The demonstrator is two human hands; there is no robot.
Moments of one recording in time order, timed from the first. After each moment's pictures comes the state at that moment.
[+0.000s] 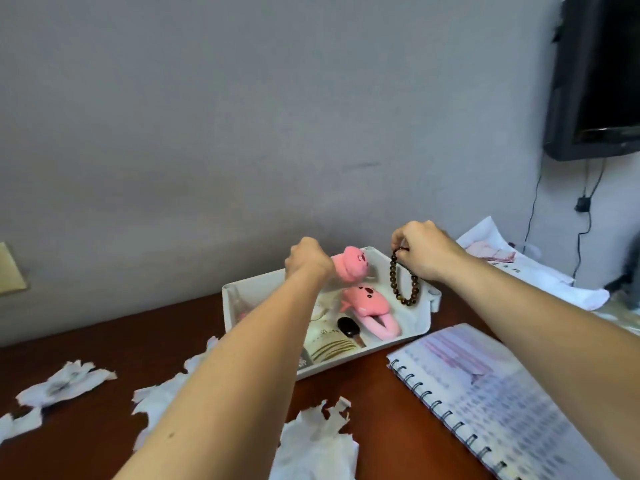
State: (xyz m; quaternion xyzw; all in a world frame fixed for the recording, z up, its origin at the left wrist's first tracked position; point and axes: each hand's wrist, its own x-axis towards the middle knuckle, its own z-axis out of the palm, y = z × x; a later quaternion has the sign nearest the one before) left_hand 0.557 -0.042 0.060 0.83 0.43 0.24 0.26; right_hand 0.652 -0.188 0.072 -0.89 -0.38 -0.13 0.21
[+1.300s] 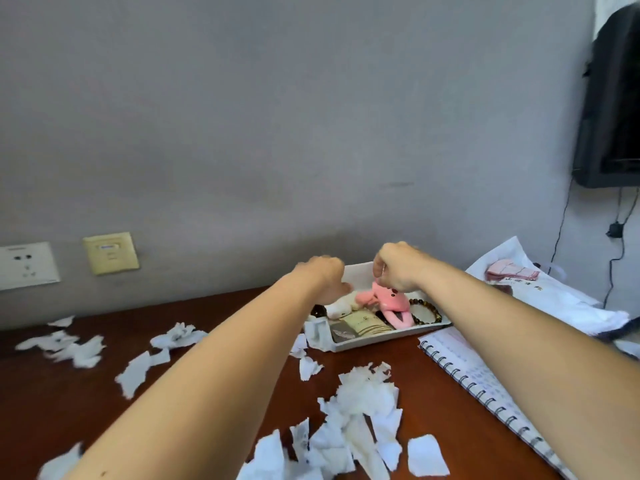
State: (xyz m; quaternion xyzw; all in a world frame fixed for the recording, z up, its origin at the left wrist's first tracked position) left_hand 0.414 -0.075 0.096 0.97 0.25 0.05 -0.02; right_hand 0.526 -0.173 0.099 -0.89 -0.45 -0.06 0.11
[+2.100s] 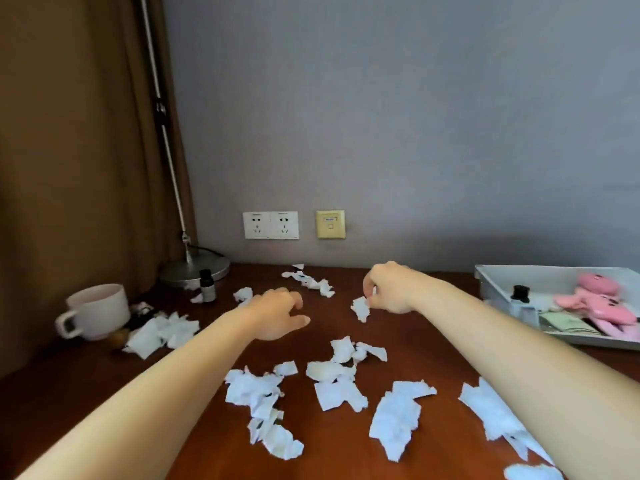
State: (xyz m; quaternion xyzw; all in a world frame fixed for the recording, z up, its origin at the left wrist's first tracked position) left_hand 0.027 -0.028 0.058 0.86 0.51 0.01 0.05; right_hand 0.223 -0.090 0.094 -0.73 -0.69 0.01 0.05
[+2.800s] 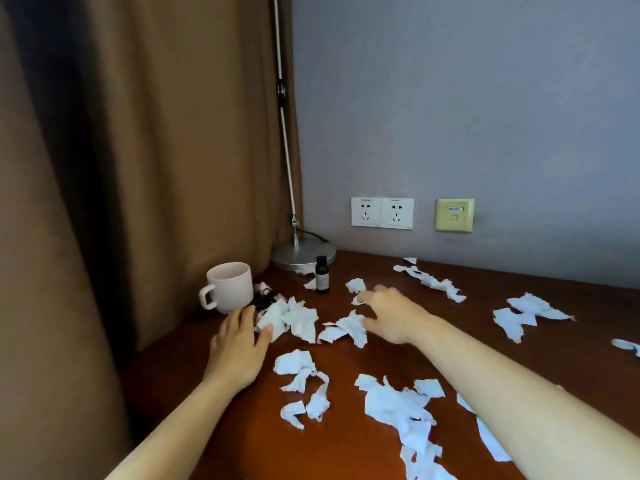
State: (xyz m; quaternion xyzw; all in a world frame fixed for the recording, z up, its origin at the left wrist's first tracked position) left_hand -0.182 0.003 -0.034 0.64 0.73 0.24 0.06; right_hand 0.059 0.022 0.025 -0.59 -0.80 0.05 0.07
